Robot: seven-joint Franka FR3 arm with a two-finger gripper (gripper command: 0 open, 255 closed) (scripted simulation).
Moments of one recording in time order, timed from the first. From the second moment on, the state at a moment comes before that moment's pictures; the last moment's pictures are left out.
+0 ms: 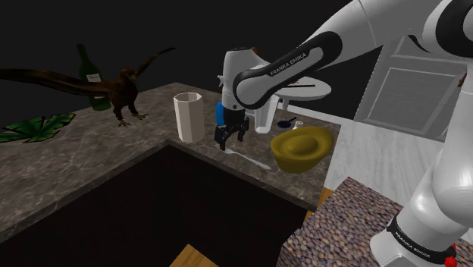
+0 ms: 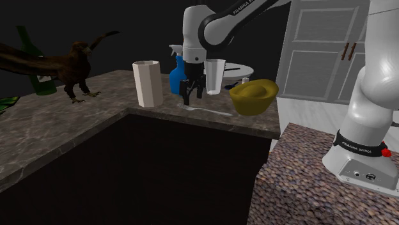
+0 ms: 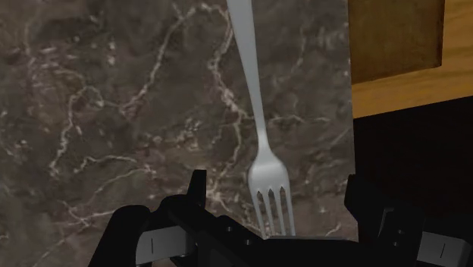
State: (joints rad) arm 0.10 0.22 0.27 -2.00 -0.07 2.25 0.33
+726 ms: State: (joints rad) arm 0.11 0.26 0.27 -2.02 -0.09 2.32 0.35
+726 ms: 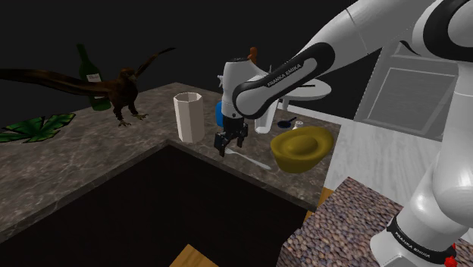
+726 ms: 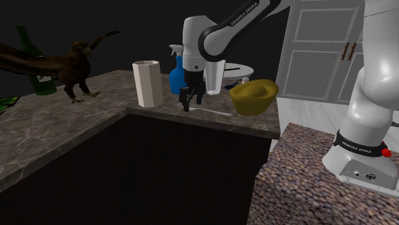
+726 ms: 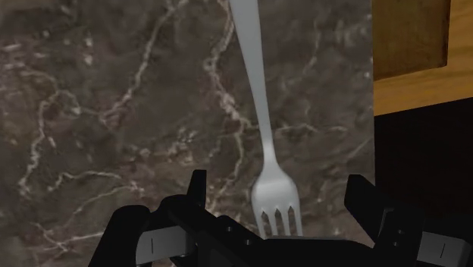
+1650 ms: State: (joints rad) arm 0.11 0.25 0.27 -2.01 -0.08 2.29 0.34
